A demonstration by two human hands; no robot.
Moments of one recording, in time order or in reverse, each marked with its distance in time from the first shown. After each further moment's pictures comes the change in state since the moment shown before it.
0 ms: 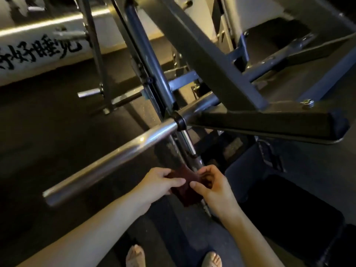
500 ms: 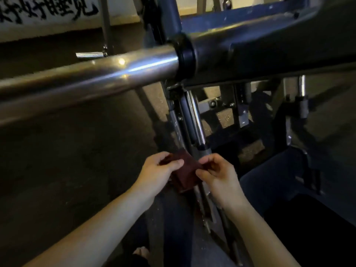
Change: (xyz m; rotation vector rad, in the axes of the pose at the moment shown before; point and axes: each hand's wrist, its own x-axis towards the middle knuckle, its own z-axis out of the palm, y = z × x) left_hand 0.189 -0.135 0.062 -0.294 0.322 0.042; right_hand 0.148 0.177 -0.004 0.021 -0.117 -0.010
